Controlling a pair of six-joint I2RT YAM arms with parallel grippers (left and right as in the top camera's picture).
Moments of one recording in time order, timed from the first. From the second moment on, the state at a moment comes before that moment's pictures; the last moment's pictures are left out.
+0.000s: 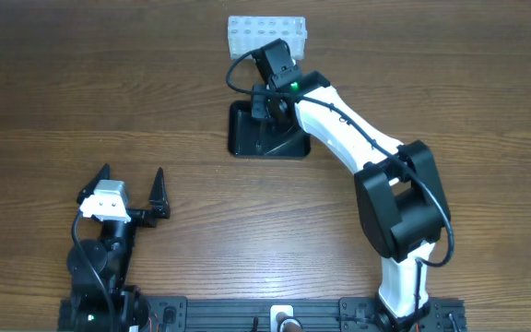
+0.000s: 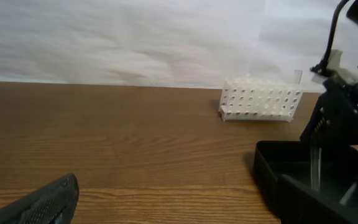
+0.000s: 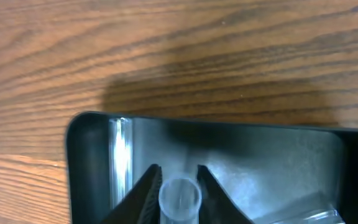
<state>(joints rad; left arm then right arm) 0.02 0.01 0.01 -0.07 0.11 -0.07 0.50 2.06 1.54 -0.59 -0.04 0.57</state>
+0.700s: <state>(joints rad) 0.02 0.01 0.01 -0.07 0.11 -0.07 0.47 1.79 1.56 -0.53 0.05 0.41</state>
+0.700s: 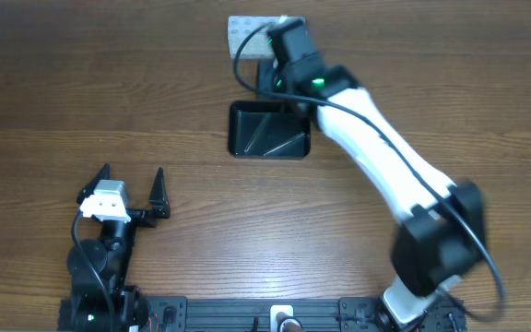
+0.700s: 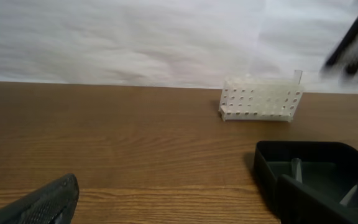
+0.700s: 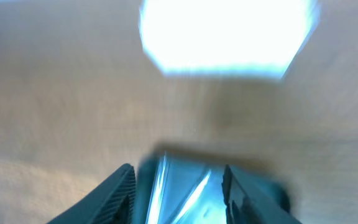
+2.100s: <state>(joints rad) 0.02 0.01 0.01 -0.07 0.11 -0.07 0.35 2.18 1.59 0.06 0.34 0.12</state>
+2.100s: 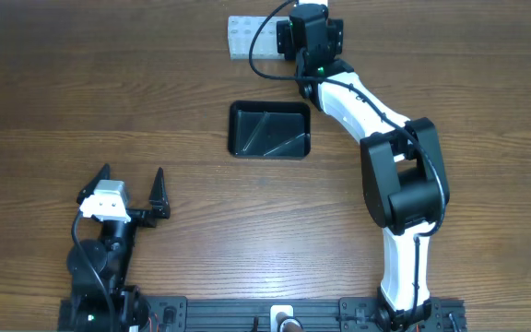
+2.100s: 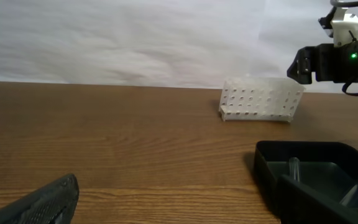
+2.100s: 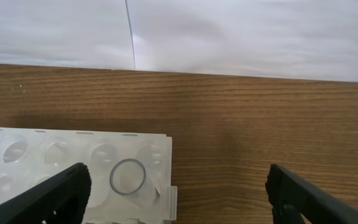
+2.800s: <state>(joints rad) 0.02 0.01 0.01 -0.07 0.11 -0.07 0.35 2.19 1.59 0.09 0.31 0.12</state>
